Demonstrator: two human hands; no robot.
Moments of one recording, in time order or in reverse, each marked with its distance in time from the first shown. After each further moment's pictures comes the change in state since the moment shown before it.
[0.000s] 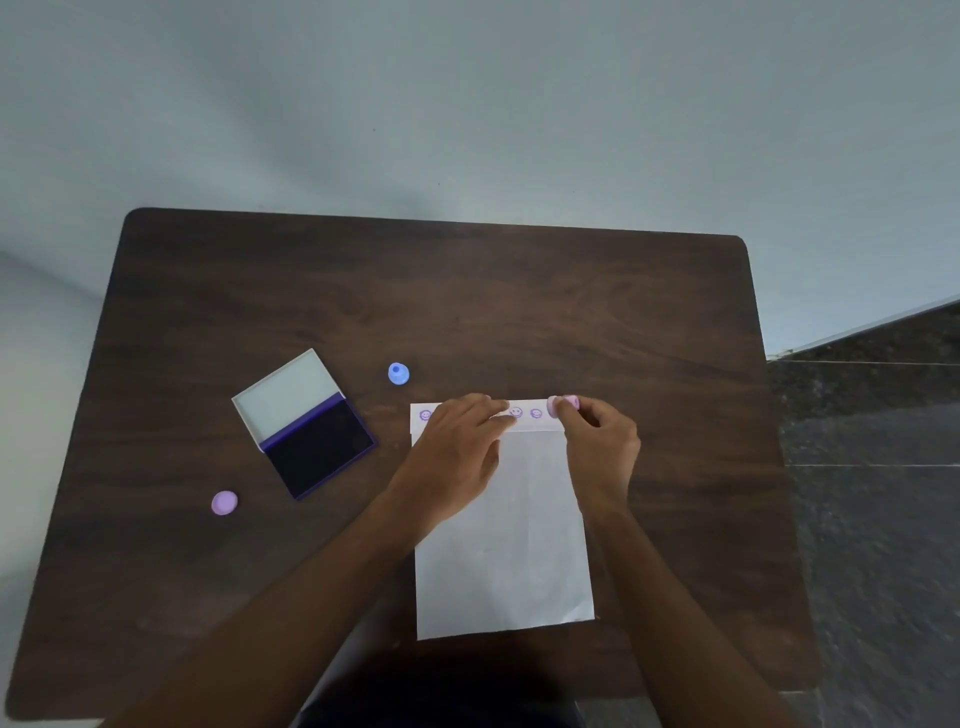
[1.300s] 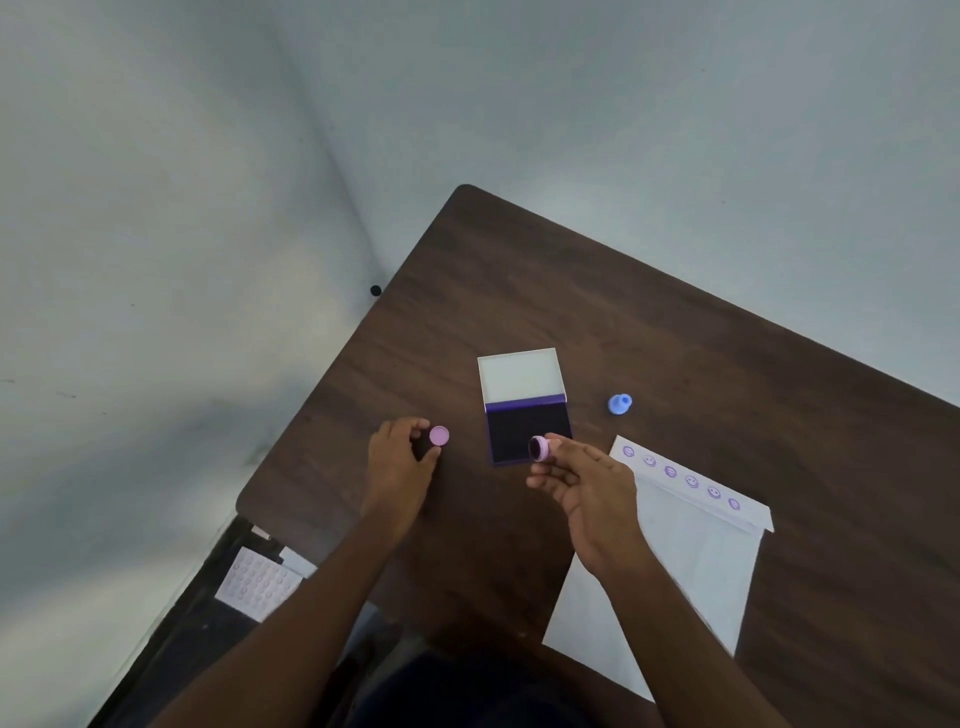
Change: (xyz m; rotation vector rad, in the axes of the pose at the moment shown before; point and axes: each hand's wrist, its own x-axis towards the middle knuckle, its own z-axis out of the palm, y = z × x) left_hand -0.217 -0.133 -0.057 -0.328 0.535 -1.171; right_hand -0.145 -0.055 0.138 0.306 -0.755 0.330
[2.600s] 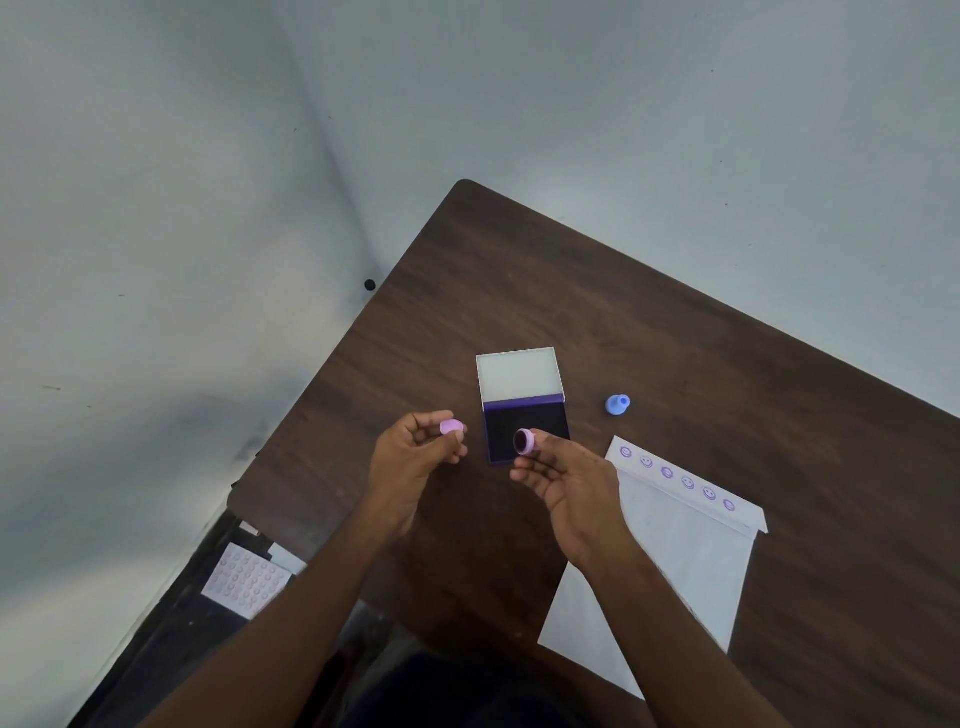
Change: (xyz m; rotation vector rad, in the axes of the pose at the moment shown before) left_hand -0.014 0.038 -0.018 -0.772 -0.192 -0.184; right_hand 0.003 0.003 0.017 0.072 0.000 0.092
